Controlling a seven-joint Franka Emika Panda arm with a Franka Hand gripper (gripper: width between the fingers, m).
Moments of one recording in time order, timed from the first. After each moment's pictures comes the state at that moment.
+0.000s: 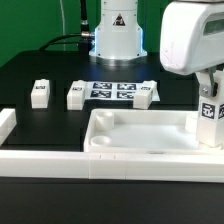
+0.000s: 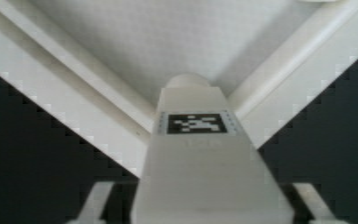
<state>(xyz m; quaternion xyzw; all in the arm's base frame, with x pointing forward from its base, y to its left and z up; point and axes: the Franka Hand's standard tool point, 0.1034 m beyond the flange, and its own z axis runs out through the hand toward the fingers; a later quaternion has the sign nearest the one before) 0.630 0.102 0.109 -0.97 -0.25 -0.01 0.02</state>
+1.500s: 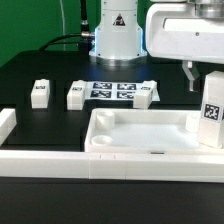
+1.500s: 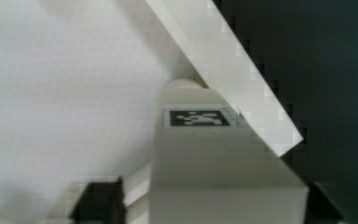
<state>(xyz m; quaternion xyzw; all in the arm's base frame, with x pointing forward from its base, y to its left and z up) 0.631 0.100 0.108 -0.95 0.31 0.01 0.04</state>
